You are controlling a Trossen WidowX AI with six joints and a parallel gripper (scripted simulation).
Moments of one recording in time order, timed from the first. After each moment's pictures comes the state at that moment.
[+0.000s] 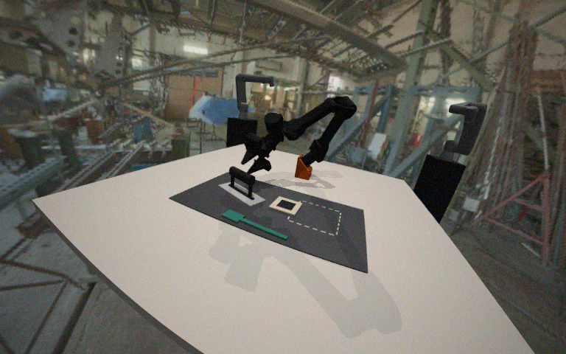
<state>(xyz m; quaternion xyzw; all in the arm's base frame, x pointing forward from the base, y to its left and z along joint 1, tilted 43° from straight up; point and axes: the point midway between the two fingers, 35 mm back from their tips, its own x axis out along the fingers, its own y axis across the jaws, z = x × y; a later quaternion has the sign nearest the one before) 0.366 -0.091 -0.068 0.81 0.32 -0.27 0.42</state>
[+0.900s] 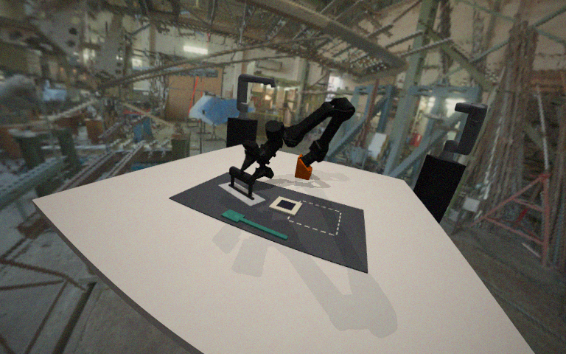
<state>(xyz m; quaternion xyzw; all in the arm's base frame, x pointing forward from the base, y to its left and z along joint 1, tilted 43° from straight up) 0.369 -0.068 -0.083 0.85 0.29 -0.28 0.34</state>
